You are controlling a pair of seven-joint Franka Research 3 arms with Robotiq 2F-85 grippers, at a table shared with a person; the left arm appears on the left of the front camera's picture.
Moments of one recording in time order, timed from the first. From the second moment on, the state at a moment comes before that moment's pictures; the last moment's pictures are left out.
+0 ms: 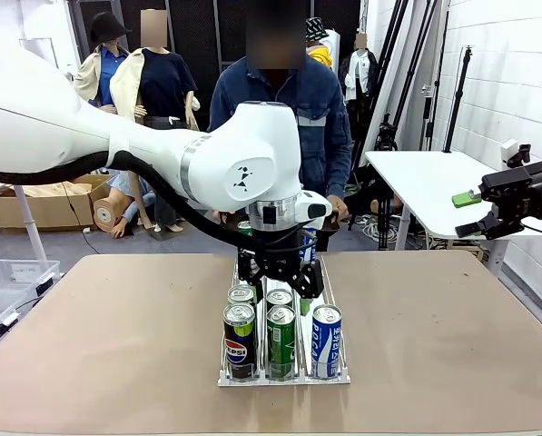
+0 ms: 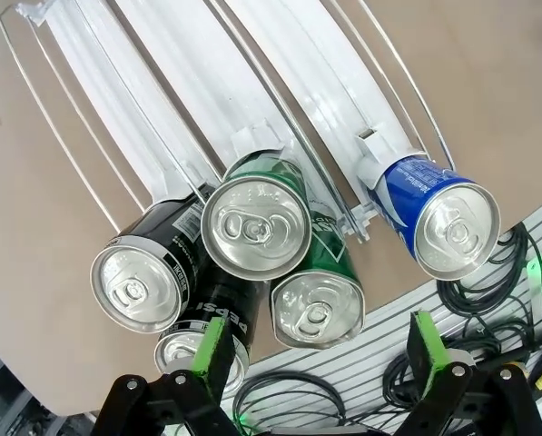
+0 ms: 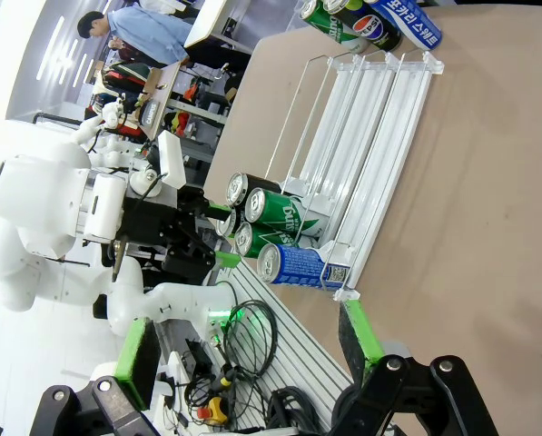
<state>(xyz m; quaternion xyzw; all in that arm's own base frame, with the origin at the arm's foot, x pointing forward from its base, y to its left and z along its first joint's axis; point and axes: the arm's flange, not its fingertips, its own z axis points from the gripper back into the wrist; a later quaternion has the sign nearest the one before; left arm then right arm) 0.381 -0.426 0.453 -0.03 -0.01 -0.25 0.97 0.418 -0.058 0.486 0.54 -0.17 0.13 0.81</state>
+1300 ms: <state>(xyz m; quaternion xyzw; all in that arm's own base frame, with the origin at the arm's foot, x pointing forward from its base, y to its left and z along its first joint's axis) 0.385 -0.433 0.417 -0.03 0.01 -0.25 0.97 0.418 -0.058 0.486 0.54 -0.17 0.13 0.81</state>
